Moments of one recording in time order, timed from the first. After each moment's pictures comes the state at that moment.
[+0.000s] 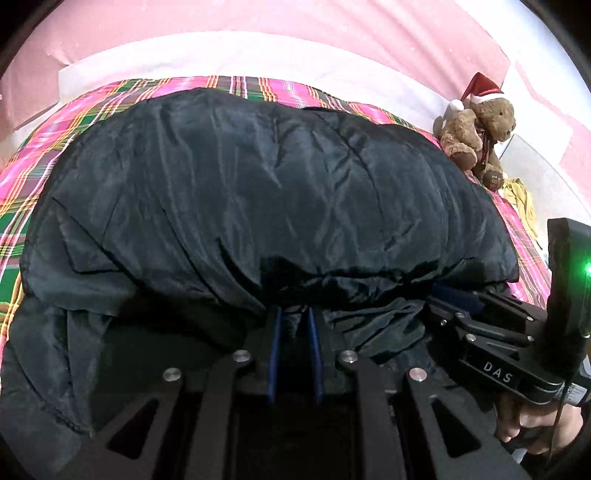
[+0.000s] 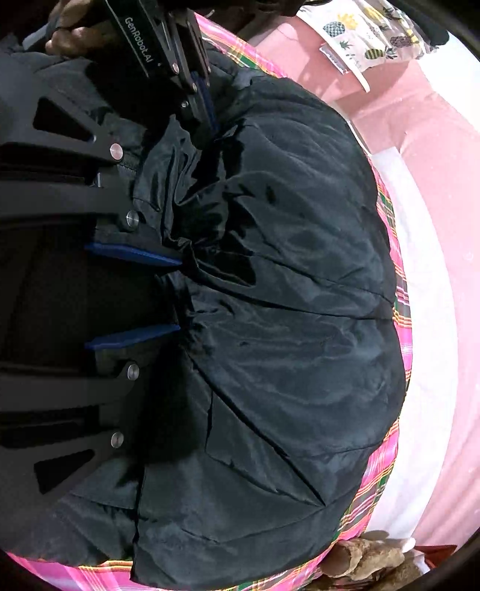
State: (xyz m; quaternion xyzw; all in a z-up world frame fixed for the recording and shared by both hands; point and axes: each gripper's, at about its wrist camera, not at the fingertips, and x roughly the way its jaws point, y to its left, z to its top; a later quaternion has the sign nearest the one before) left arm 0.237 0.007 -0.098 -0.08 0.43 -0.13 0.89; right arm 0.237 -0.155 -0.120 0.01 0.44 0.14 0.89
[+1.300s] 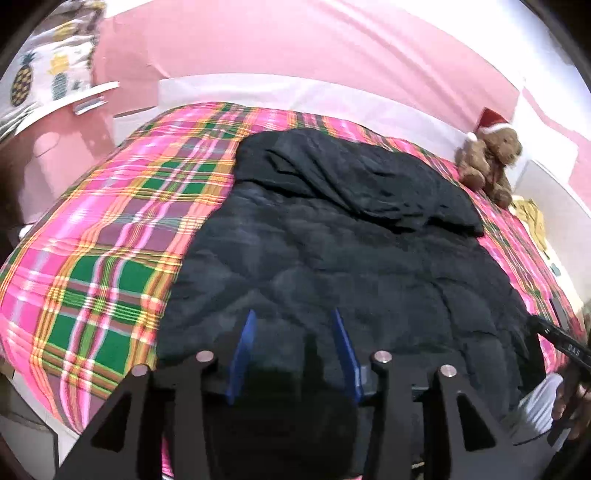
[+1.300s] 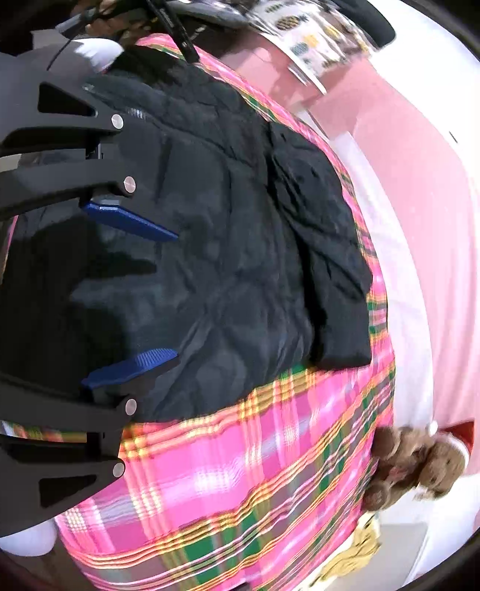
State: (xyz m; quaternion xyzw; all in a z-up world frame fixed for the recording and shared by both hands) left arm 0.001 0.097 -0.046 -0.09 0.38 -0.02 0.92; right arm -0.003 -0.271 -0.074 0.09 0.40 0.04 0.91
